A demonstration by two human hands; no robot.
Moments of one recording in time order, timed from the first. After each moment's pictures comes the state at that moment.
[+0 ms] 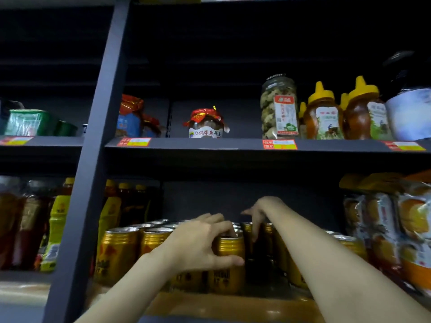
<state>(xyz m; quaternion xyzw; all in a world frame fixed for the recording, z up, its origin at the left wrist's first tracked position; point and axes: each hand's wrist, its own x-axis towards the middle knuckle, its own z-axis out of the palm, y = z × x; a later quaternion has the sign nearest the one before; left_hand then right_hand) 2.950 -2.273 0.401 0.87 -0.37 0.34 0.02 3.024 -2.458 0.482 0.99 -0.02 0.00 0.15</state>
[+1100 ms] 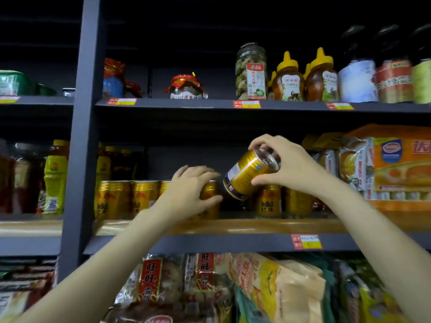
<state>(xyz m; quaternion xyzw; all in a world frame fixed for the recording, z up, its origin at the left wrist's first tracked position) 2.910 -2.294 0.375 0.84 -0.32 0.42 0.06 2.833 -2.514 0.420 0.87 0.23 0.39 -0.18</state>
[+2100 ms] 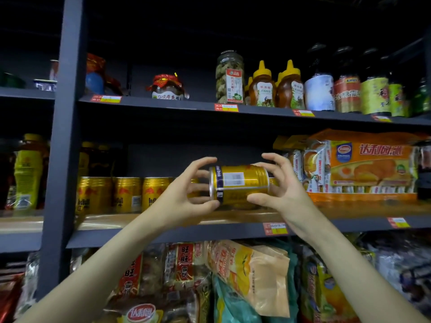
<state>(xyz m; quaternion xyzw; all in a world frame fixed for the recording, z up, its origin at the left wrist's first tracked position) 2.843 -2.300 0.356 0.68 -0.51 0.20 0.48 2.794 -2.520 0.346 0.70 0.29 0.35 -0.55</state>
